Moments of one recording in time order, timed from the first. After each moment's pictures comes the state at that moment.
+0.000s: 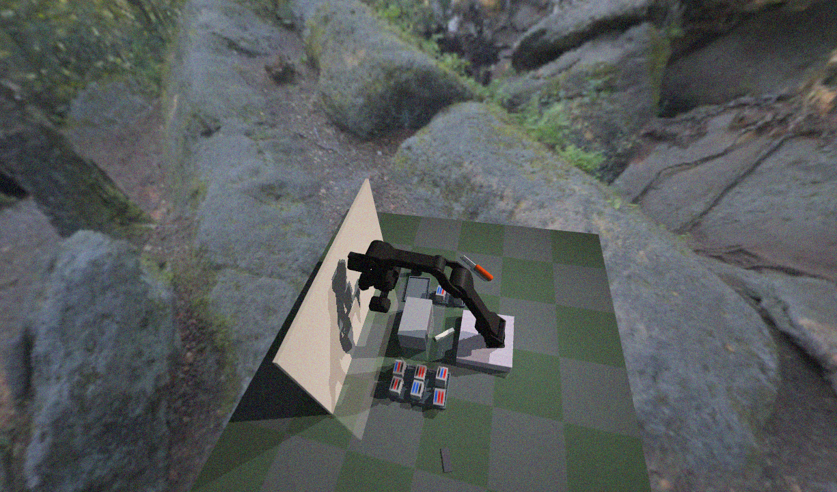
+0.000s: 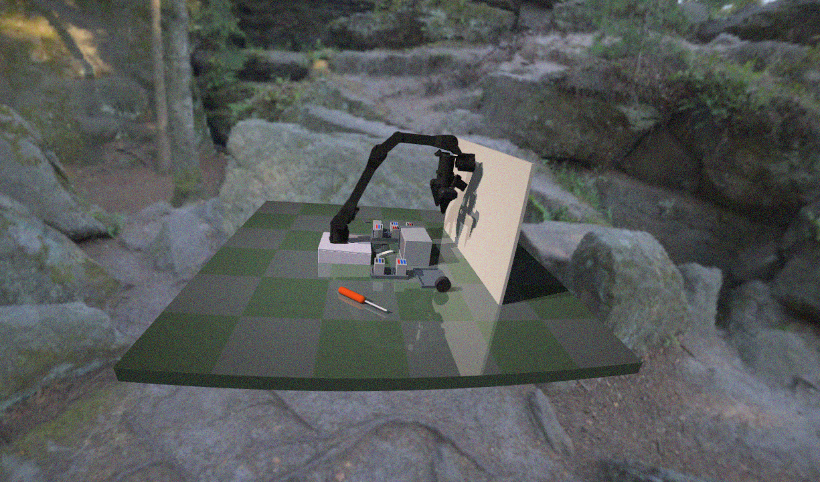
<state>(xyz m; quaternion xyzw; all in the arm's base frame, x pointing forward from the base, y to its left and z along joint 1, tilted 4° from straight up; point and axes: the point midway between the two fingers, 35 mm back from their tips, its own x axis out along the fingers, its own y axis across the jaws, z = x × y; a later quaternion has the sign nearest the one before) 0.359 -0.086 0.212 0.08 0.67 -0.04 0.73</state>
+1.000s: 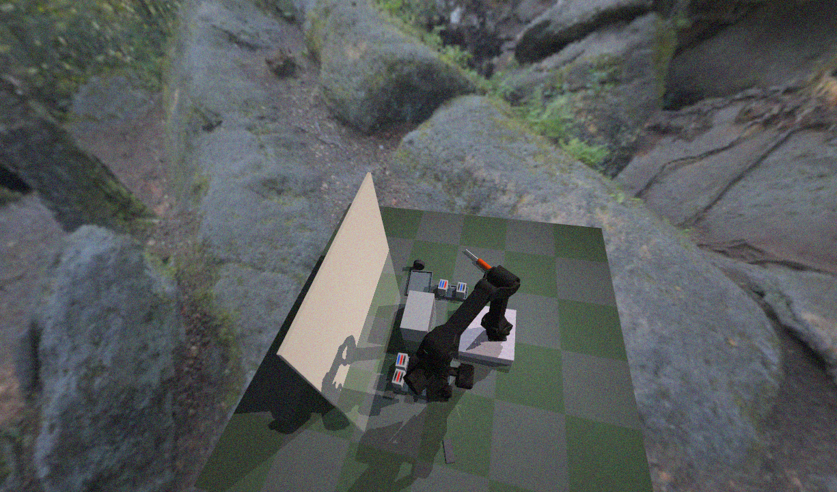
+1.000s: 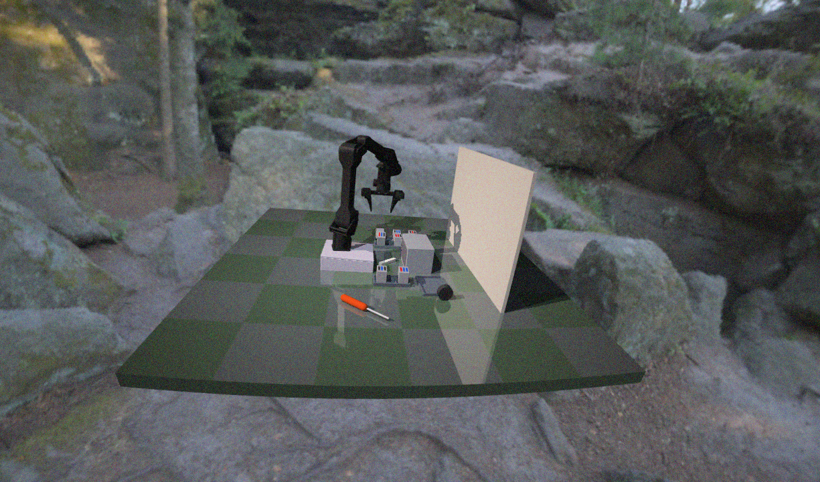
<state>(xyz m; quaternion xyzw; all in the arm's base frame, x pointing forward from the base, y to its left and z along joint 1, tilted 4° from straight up) 0.193 0.194 0.149 -0.45 0.50 0.46 0.57</state>
